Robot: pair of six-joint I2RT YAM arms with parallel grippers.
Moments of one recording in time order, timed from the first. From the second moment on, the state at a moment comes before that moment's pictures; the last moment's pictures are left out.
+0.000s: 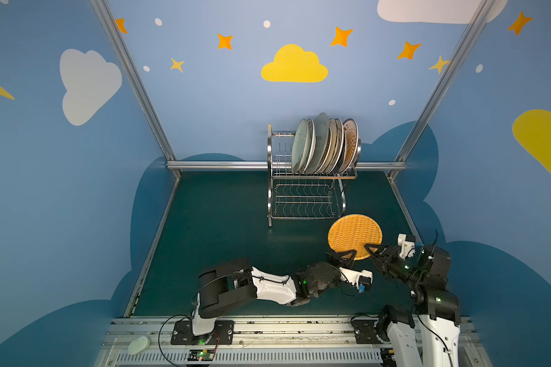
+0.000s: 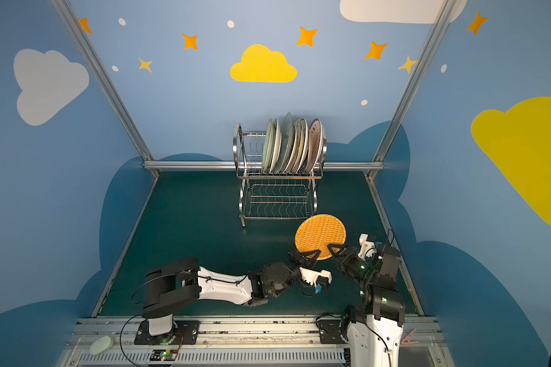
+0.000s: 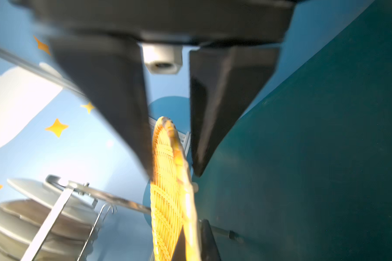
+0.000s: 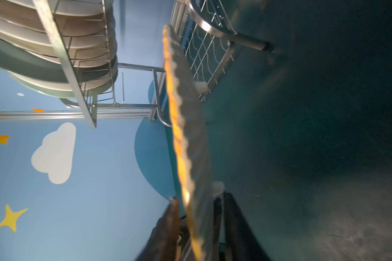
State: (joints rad) left arm -1.31 1.89 0.97 0.90 -0.42 1.02; right arm -0.21 0.45 0.63 -0.75 -0.78 0.93
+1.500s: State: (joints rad) left arm -0.69 1.56 1.83 -0.27 -0.25 -0.23; right arm 0.06 0.23 0.46 -0.33 -0.78 0.64
